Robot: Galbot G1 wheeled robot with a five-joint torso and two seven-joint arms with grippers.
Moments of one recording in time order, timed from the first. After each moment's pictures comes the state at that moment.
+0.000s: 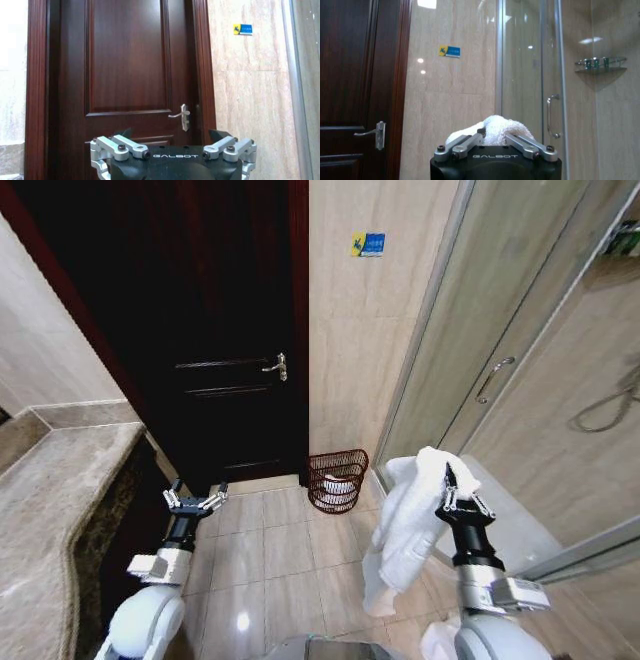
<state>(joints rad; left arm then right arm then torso) 1.73 -1.23 -0.75 -2.19 -0.34 -0.23 -0.03 -1.79 1.47 0.55 2.50 0.03 0.03 0.17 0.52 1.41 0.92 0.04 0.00</state>
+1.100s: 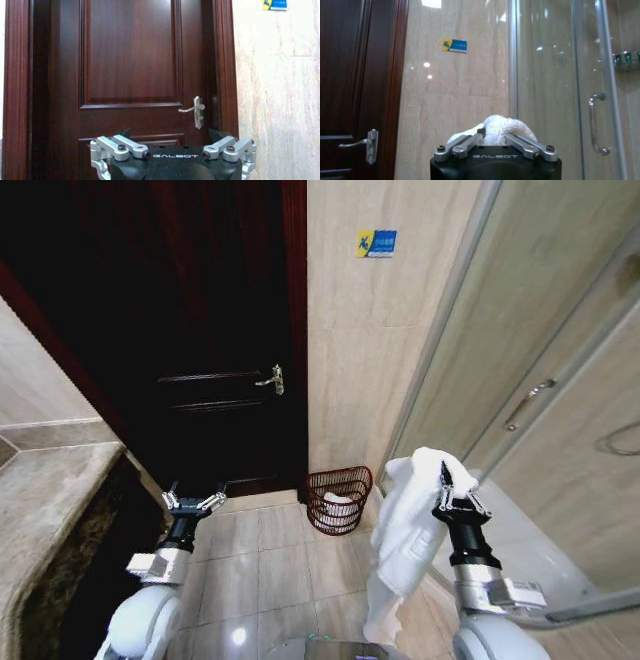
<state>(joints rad) 1.73 -1.26 -0.74 -2.17 -0.33 -0.21 -0.04 -1.79 1.47 0.54 2.50 0.04 0.06 0.16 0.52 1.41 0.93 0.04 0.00</state>
